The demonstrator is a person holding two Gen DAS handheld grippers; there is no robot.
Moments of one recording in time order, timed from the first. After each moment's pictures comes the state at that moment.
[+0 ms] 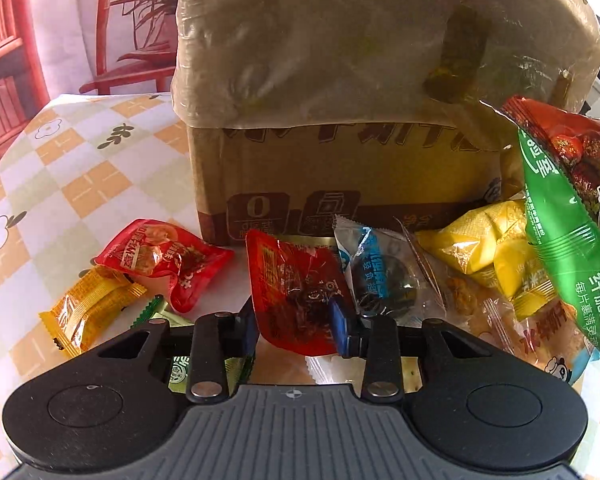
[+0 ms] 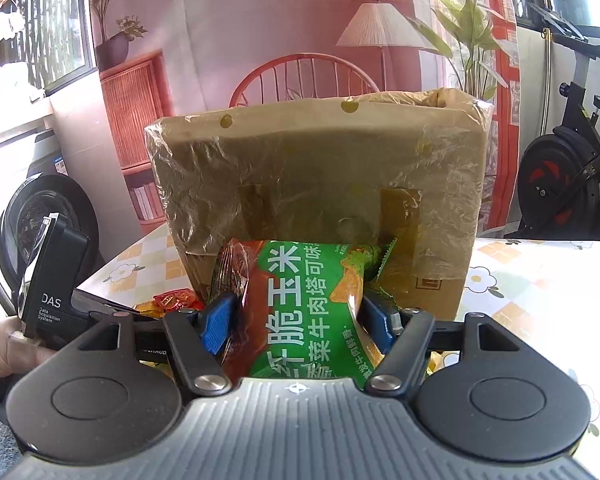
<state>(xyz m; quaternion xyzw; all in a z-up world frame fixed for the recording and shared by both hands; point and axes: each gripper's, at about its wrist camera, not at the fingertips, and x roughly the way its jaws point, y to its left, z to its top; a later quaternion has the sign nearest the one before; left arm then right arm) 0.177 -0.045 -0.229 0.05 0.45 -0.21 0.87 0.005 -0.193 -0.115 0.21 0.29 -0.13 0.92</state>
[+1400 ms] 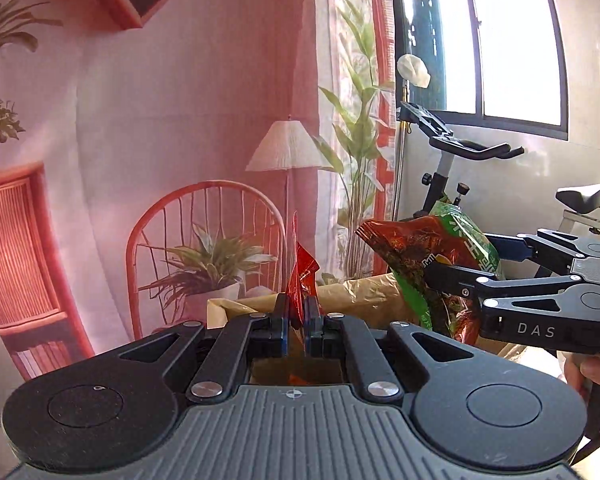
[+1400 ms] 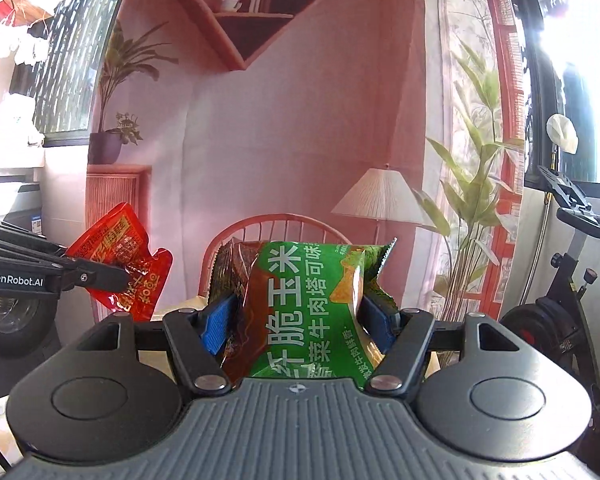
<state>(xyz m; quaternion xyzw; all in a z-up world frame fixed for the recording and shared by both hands) 0.178 -0.073 -0.013 0.07 0.17 -0.21 0.96 0.094 -0.265 -0.014 0.08 0.14 -0.18 0.97</state>
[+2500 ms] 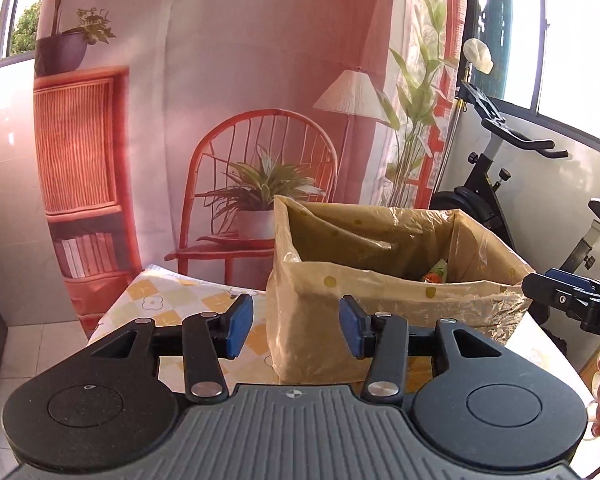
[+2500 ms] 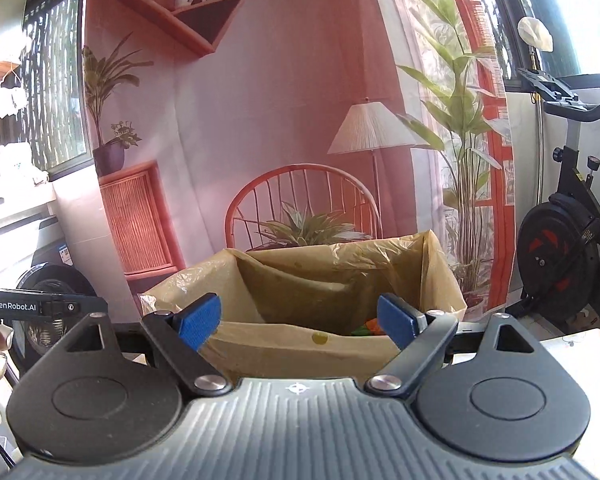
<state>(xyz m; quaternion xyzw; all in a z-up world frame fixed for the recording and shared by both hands) 0.107 0.011 -0.046 0.00 0.25 -0.13 0.96 0.014 -0.251 -0.033 0.22 0.17 -0.15 0.95</state>
